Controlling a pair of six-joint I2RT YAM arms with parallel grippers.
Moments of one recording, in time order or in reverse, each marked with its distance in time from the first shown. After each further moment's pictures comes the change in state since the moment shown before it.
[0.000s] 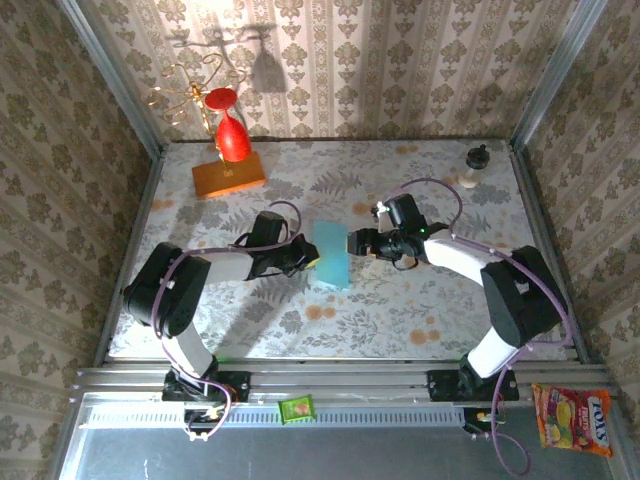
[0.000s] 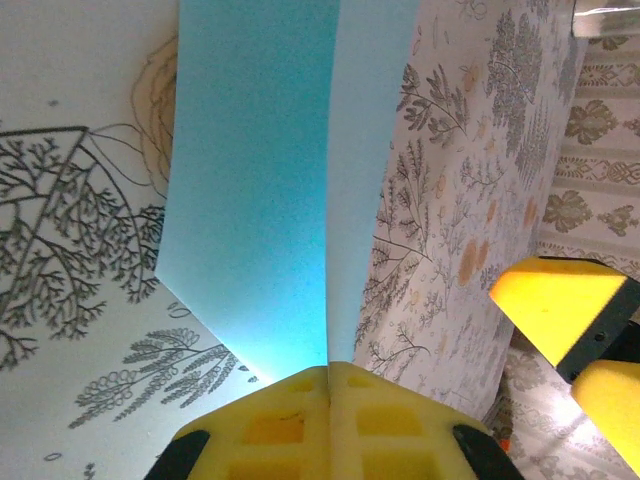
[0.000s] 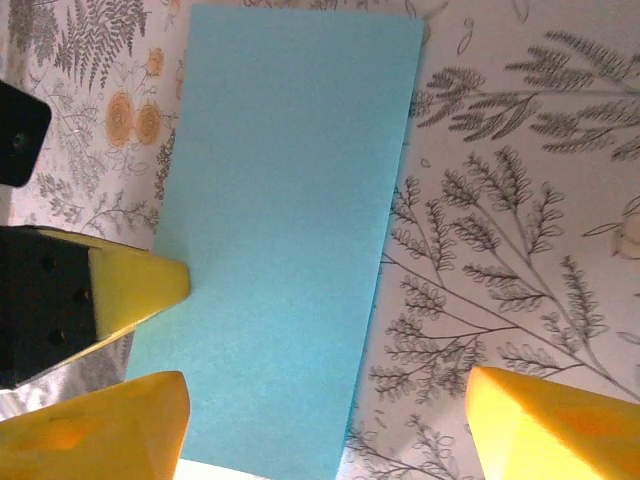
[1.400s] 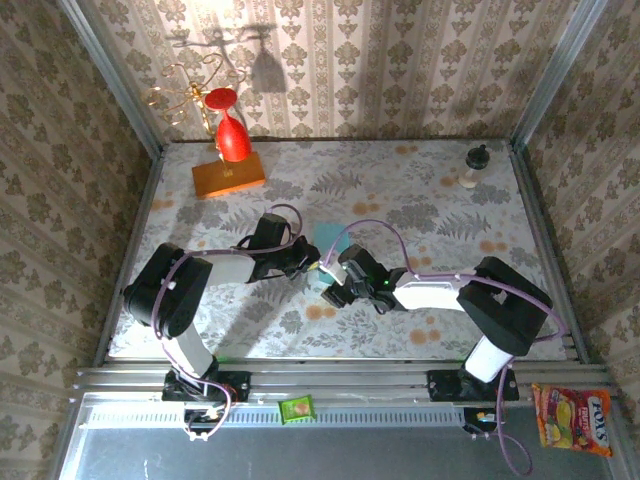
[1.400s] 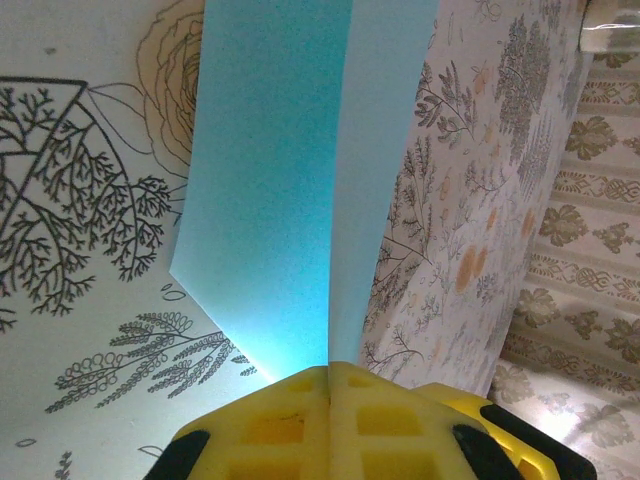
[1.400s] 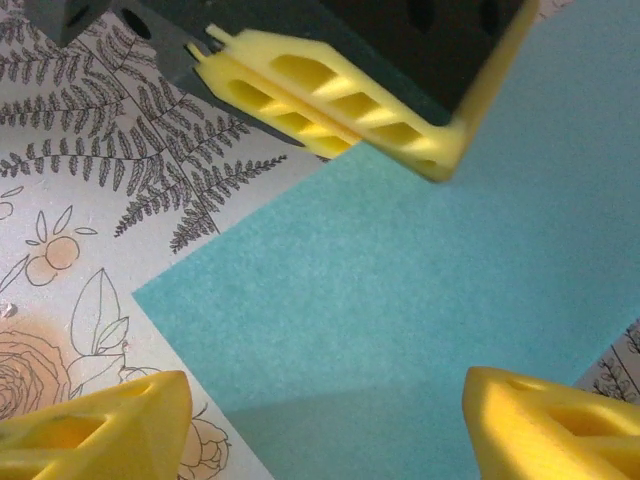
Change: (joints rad) left arm -0.019 -0.001 -0.013 0.020 -0.023 -0.071; right arm 0.411 0.025 -0.183 0.312 0.453 -0.638
